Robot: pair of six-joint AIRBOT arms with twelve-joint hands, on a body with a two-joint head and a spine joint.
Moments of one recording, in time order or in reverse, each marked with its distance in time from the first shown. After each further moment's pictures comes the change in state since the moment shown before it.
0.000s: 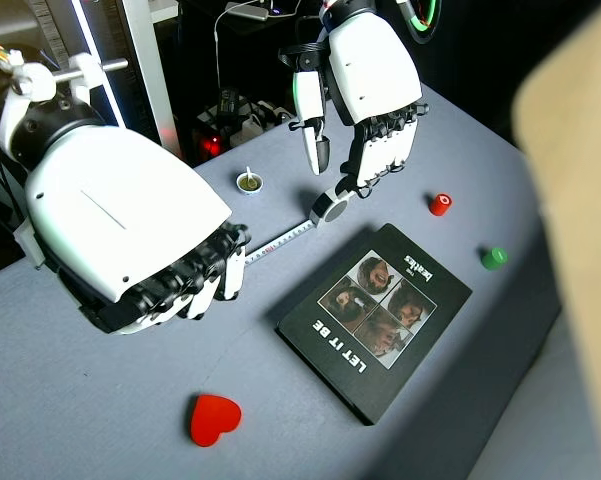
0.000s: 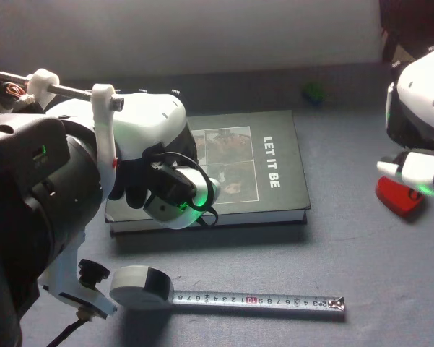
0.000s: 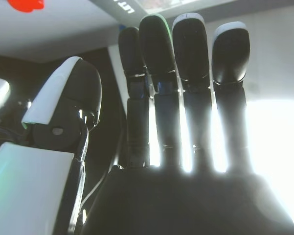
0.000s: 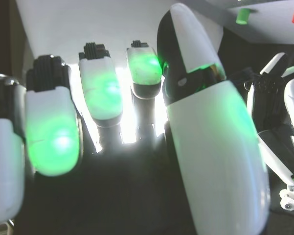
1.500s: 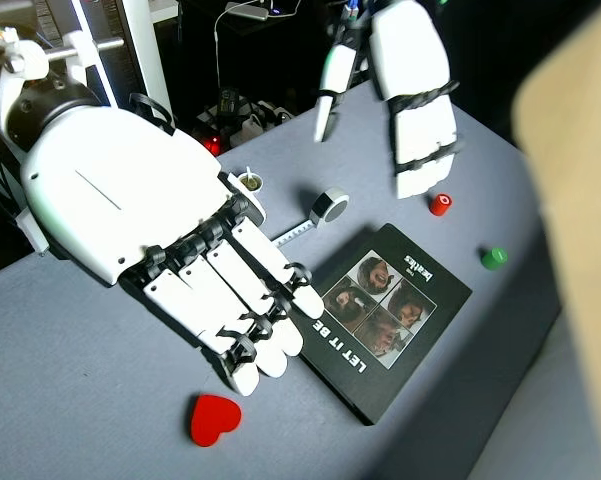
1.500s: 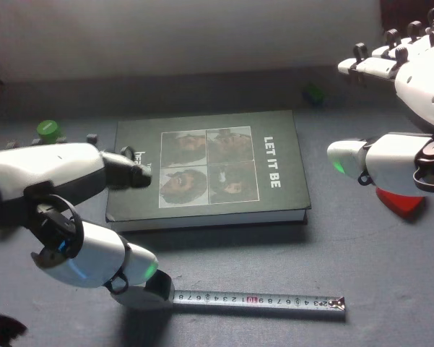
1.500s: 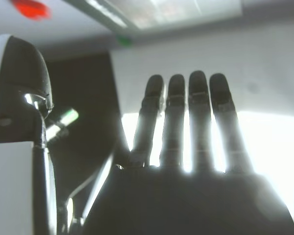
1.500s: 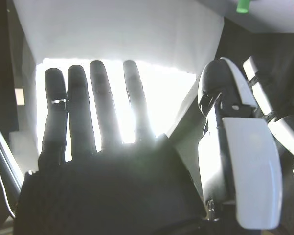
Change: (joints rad) left arm 0.108 0.337 0.000 -0.282 0.393 0.070; right arm 0.014 0.004 -0.016 0.008 0.010 0.032
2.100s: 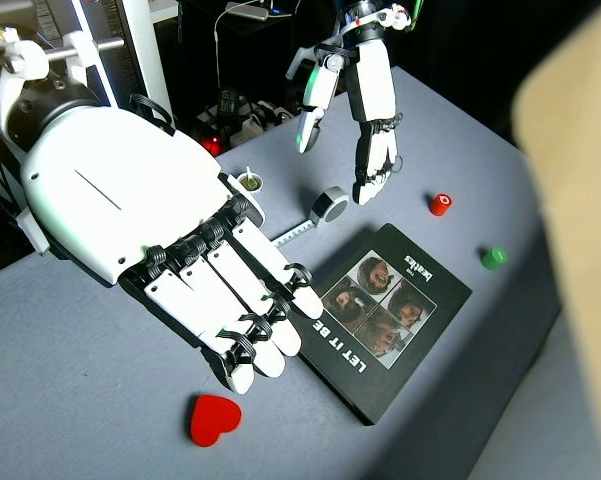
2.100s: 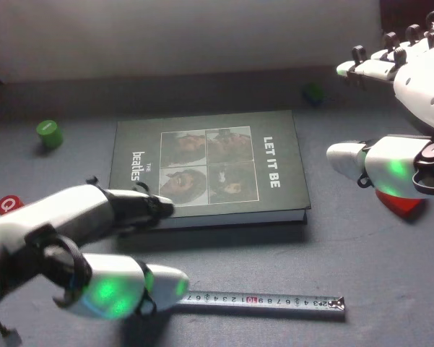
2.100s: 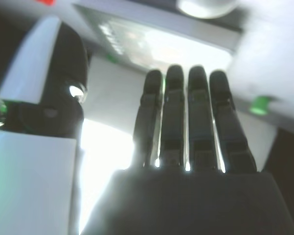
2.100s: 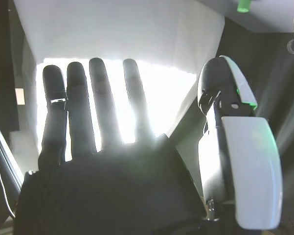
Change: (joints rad) left arm 0.380 -0.006 -0.016 0.738 0.206 -1.146; right arm 0.000 0.000 -0.004 0.000 0.000 0.002
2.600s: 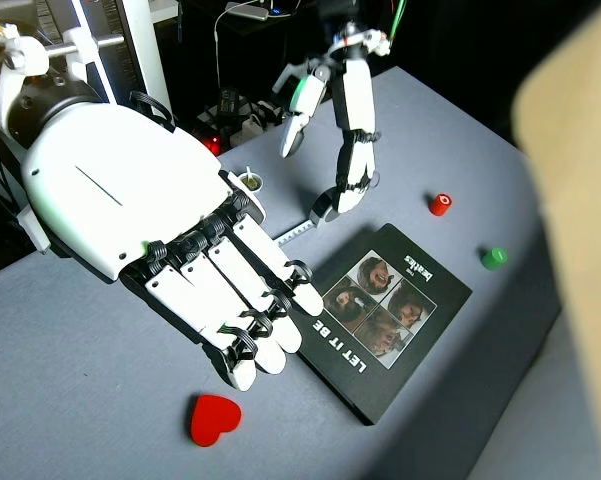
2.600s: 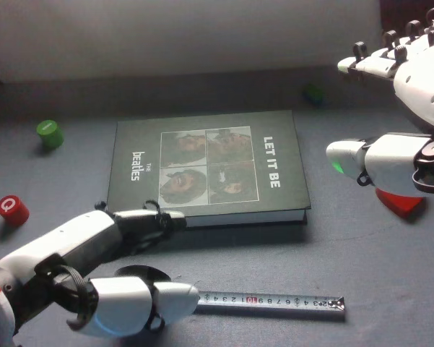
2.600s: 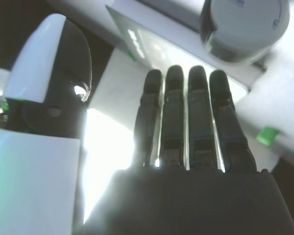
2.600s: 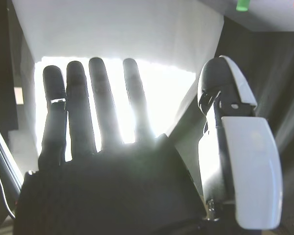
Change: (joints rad) left arm 0.245 -0.114 0.065 0.560 -0.138 -0.660; right arm 0.001 0.000 0.000 -0.006 0.000 0.006
